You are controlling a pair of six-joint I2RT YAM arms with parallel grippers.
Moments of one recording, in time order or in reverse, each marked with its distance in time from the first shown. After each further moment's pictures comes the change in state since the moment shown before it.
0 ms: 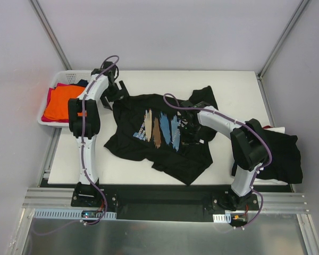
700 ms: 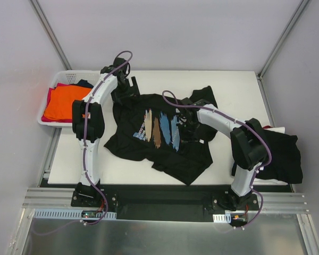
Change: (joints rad) left arm -0.126 -0.064 -0.018 0.053 0.063 0.054; right arm 0.000 0.010 0.046 -0.006 0.000 -0.028
